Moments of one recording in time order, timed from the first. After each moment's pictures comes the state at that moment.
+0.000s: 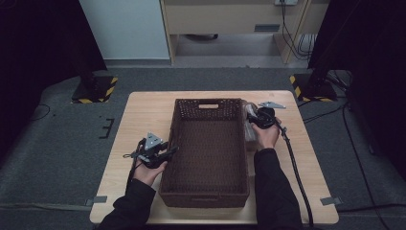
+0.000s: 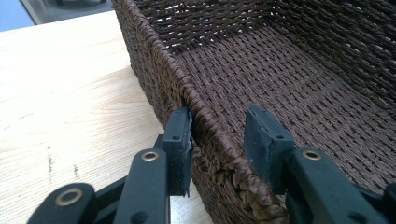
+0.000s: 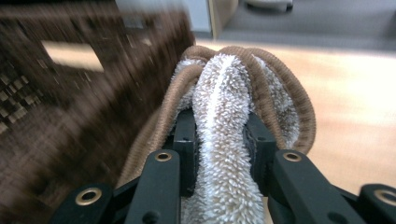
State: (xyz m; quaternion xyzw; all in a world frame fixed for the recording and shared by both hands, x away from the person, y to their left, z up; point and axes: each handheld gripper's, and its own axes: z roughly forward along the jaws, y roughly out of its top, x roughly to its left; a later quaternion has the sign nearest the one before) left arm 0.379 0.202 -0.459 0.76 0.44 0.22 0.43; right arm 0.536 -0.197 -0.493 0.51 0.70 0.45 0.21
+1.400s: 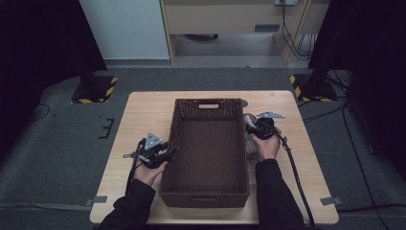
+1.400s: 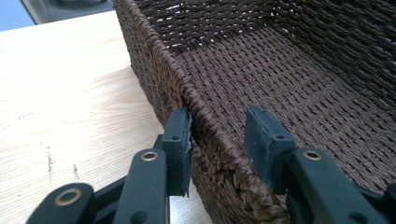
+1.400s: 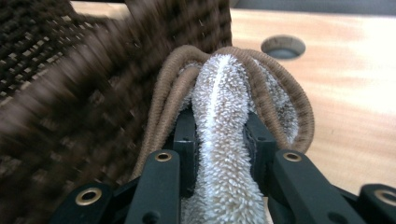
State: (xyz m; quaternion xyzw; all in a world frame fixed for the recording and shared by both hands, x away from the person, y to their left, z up) left arm 0.379 0.202 -0.459 0.76 0.44 0.21 0.43; right arm 0.502 -0.194 -0.502 0.50 0.72 0.44 0.20
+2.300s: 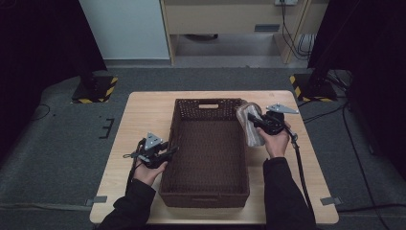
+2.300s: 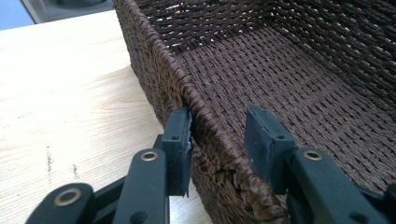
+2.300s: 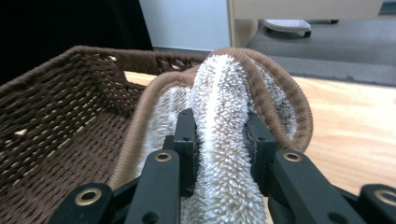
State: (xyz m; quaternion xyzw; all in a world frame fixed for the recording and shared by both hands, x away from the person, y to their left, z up) left arm 0.379 0.202 -0.459 0.76 0.44 0.21 0.43; right arm 0.483 -0.205 -0.446 0.47 0.69 0.51 0.21
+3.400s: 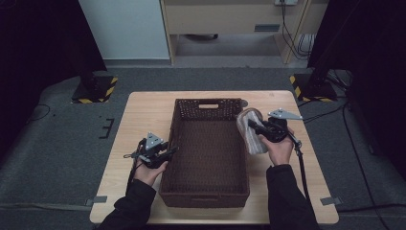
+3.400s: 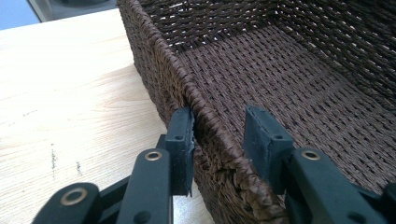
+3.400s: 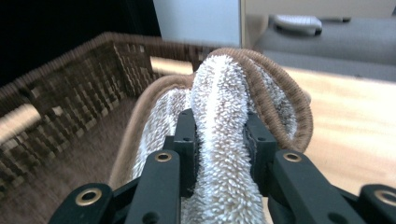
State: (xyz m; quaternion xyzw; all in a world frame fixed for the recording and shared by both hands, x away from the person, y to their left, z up) left arm 0.379 0.201 -0.458 0.76 0.45 0.22 0.42; right arm 0.449 -0.204 -0.428 0.45 0.71 0.50 0.21
